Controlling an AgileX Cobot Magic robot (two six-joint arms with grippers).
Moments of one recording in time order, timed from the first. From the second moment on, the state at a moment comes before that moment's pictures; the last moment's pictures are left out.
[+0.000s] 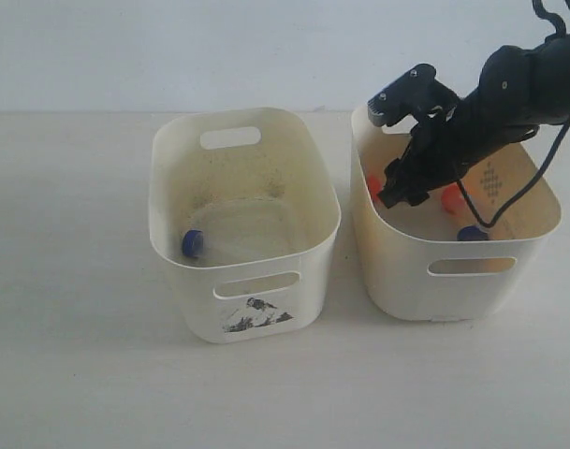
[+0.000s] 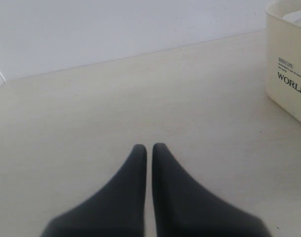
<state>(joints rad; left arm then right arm) -0.04 0.00 0.00 0.21 0.34 -0.02 0.17 1.94 -1.20 0.15 0.32 -0.61</state>
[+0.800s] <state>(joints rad) -0.04 0.00 0.00 0.21 0.34 -0.02 0.21 1.94 -1.20 0.16 0.20 -1.35</state>
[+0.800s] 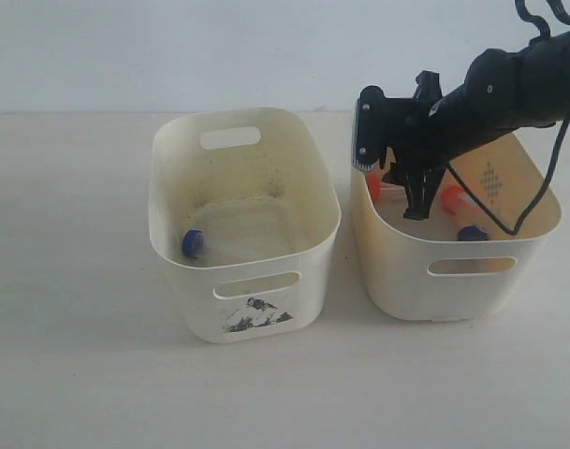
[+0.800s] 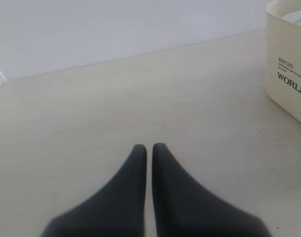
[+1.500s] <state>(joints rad) -0.04 0.00 0.00 0.21 0.34 -0.02 0.16 2.02 -1.20 0.27 0.14 -1.36</state>
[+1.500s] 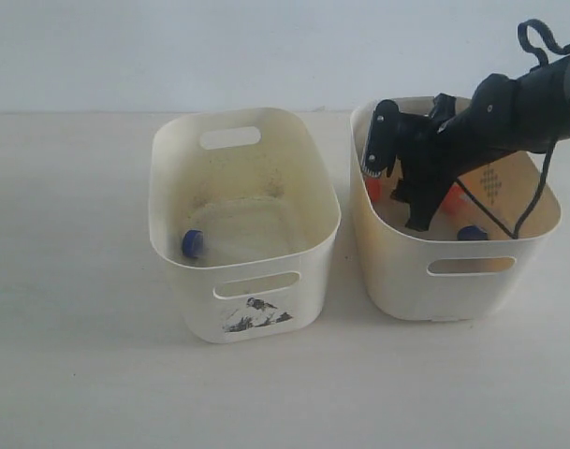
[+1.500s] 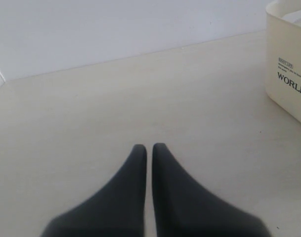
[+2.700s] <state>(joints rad) -0.04 0.00 0.00 0.21 0.34 -0.02 0.17 2.10 -1.18 0.28 -0.01 -1.19</state>
